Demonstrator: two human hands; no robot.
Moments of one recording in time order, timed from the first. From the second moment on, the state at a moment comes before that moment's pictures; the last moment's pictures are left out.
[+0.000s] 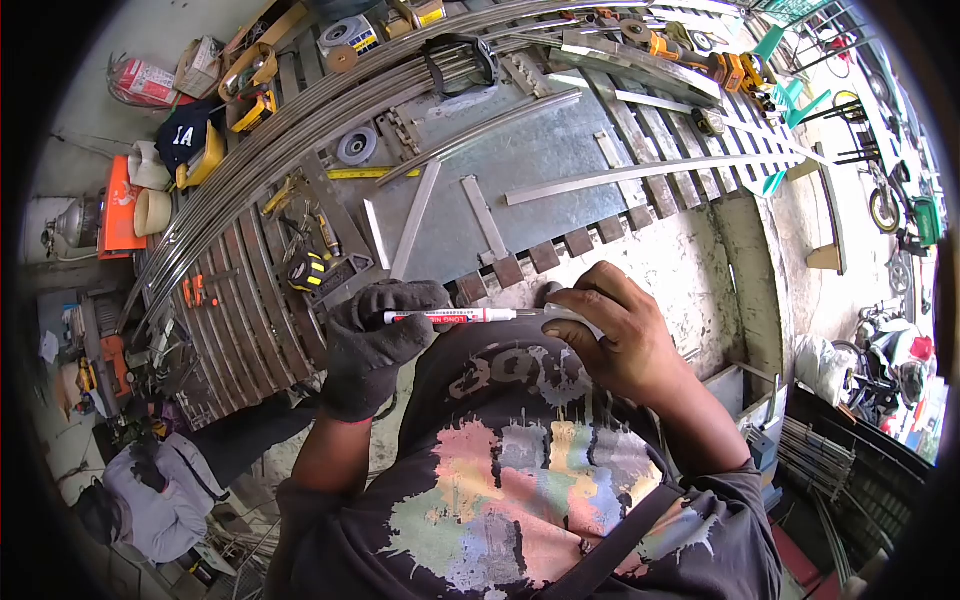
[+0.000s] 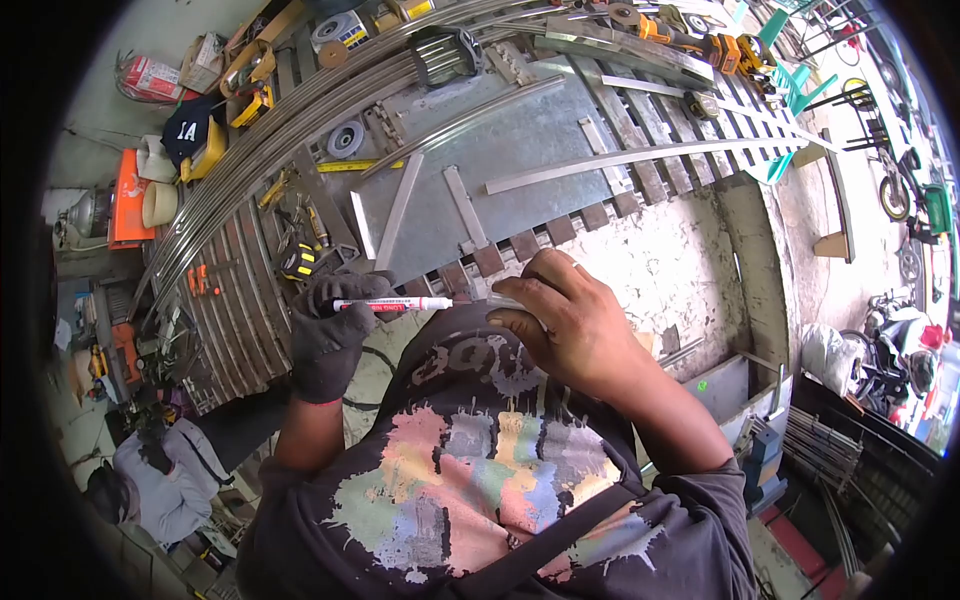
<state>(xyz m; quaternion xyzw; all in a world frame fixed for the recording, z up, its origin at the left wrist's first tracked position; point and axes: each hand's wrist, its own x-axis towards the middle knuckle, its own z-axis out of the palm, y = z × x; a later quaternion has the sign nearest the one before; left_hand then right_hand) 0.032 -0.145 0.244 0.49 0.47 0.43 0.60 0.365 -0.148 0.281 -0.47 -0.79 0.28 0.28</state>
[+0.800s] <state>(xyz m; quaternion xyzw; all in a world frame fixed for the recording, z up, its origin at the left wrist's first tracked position) 0.040 -0.157 0.251 0.57 0.49 0.26 0.60 0.358 -0.162 0.282 -0.45 -0.82 0.26 0.23</state>
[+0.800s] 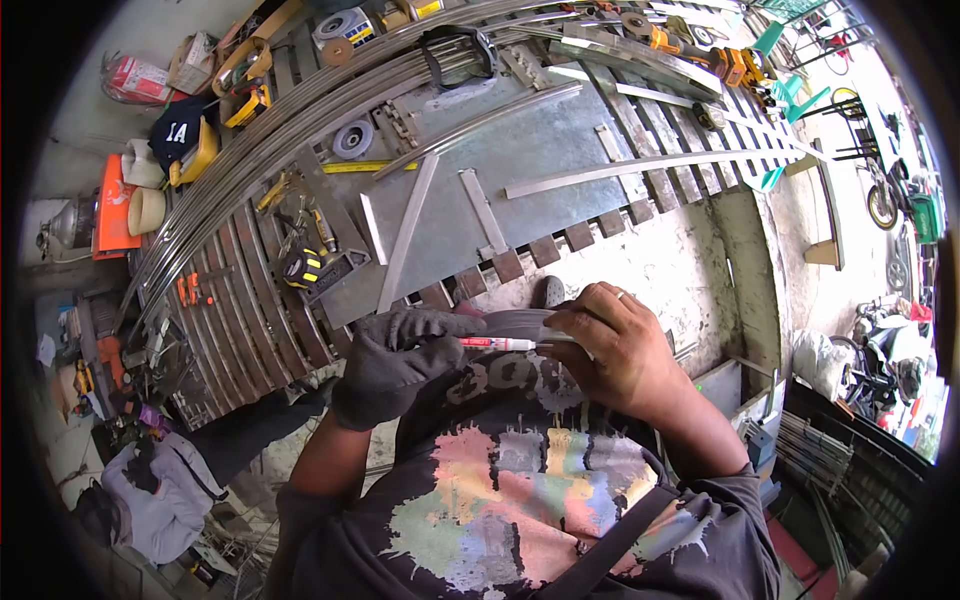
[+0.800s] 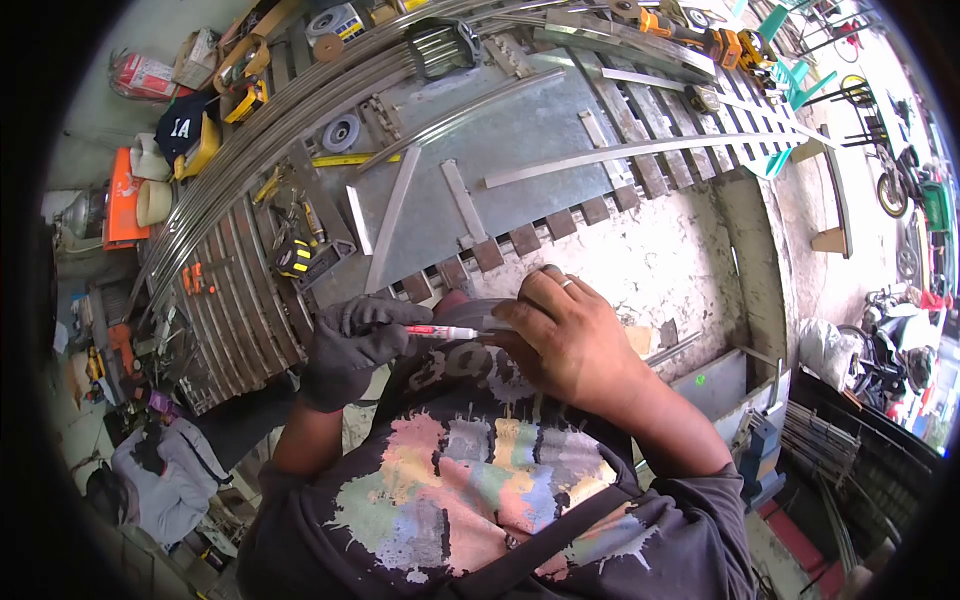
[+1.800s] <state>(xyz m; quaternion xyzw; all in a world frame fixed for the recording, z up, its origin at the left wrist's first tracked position) 0.049 -0.142 0.249 0.57 0.44 0.29 0.63 0.348 -0.166 0.285 -0.50 -0.79 0.26 0.22</state>
